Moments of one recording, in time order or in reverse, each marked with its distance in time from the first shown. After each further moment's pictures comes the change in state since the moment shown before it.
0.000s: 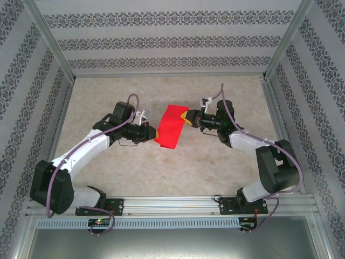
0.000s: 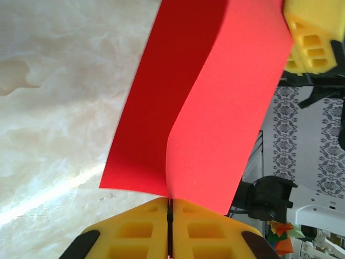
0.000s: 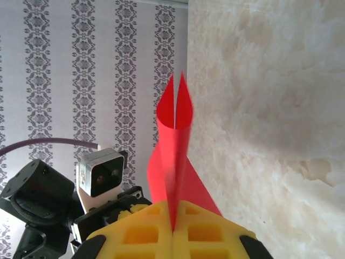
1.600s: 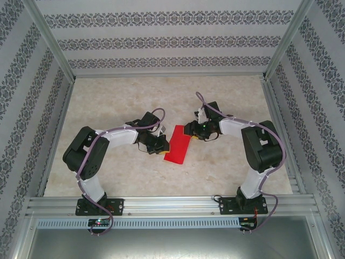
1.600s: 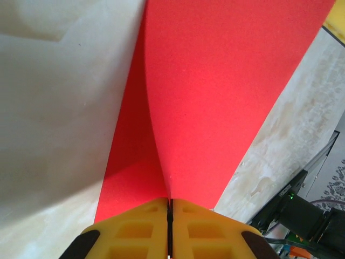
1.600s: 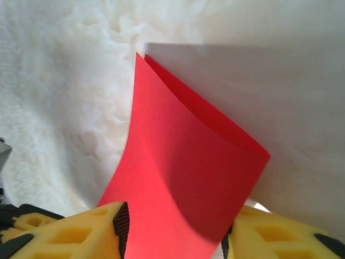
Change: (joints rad) left arm -0.158 0.438 0.045 0.118 -0.085 -0.117; right arm 0.012 0.257 0.245 -0.793 0.286 -0.736
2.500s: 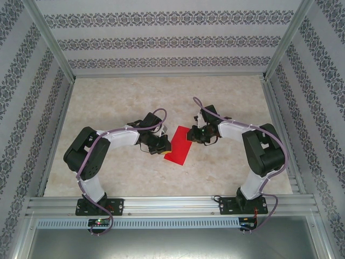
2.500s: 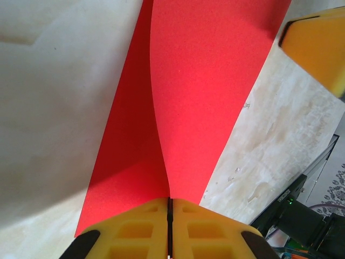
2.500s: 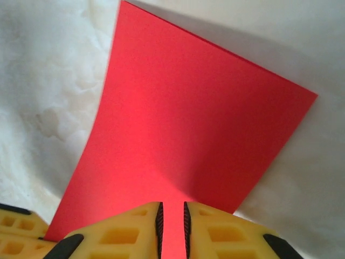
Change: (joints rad) left arm -0.024 0.000 0.000 0.030 -0.023 -0.031; right arm 0.051 -0.025 -0.040 -0.046 0.095 0.011
